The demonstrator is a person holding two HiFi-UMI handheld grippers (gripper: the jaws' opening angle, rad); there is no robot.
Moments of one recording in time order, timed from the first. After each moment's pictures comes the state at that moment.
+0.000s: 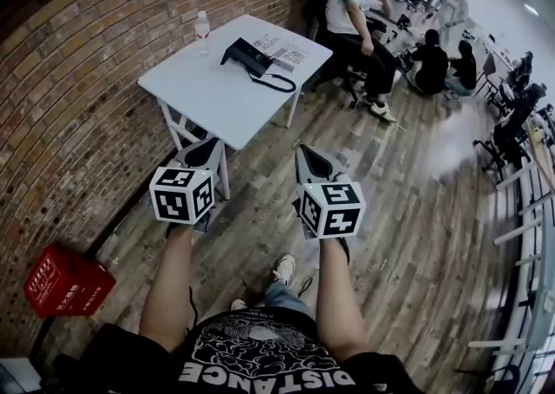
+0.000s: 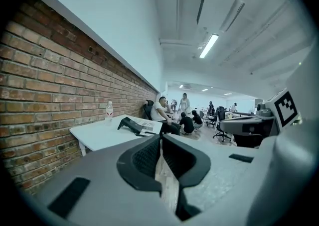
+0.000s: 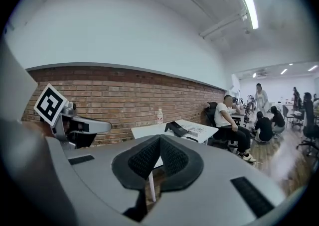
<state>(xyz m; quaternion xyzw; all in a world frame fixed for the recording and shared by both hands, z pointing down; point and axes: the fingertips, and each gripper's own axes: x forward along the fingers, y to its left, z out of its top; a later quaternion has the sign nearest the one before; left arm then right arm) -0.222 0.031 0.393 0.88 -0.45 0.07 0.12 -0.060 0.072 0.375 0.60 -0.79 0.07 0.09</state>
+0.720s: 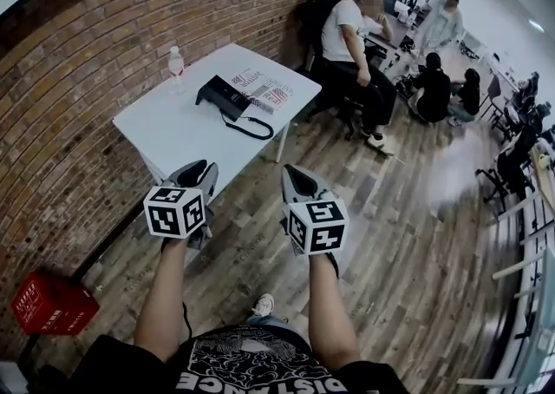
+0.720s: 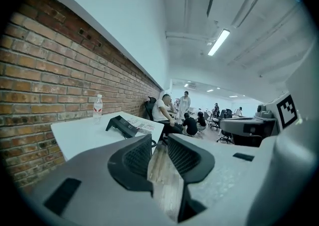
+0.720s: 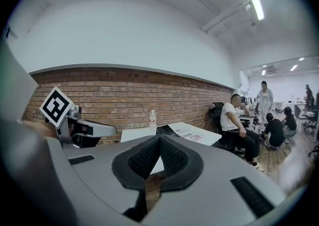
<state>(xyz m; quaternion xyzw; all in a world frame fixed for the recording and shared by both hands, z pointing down) -0.112 -0.104 0.406 0.87 -0.46 0.06 0.15 0.044 -0.069 0.376 0.56 -0.82 0.06 0.09</state>
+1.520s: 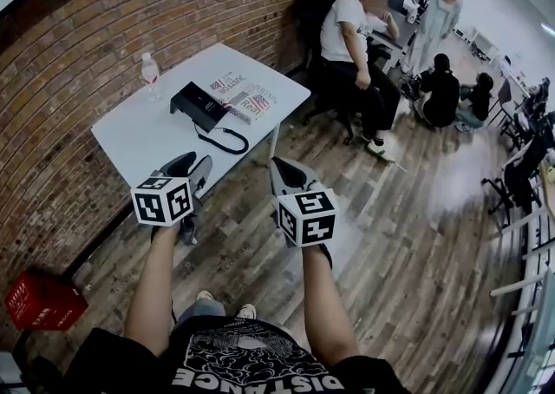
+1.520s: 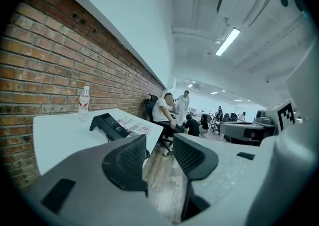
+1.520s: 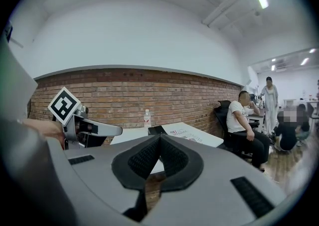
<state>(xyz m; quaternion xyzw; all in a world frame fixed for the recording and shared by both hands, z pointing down) -0.016 -0.203 0.413 0.86 -0.47 0.05 0.19 0.135 -0.172 0.382 0.52 -0.85 0.07 0.09</state>
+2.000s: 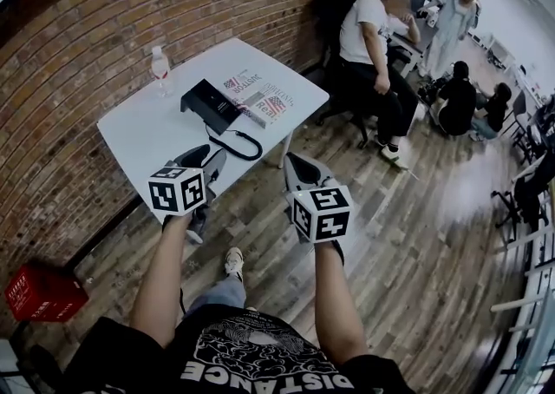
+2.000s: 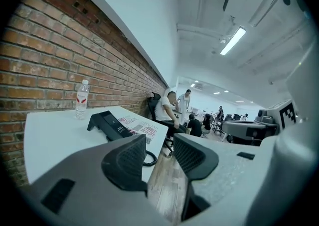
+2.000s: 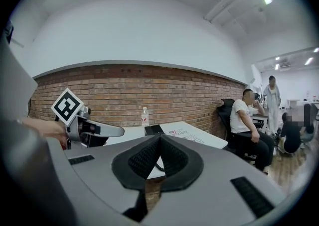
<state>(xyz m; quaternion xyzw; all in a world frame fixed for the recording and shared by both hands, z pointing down) -0.015 -0.267 0.438 0.85 -0.48 0.05 0.21 0.136 -0.234 0.398 0.50 -0.85 0.07 0.11</state>
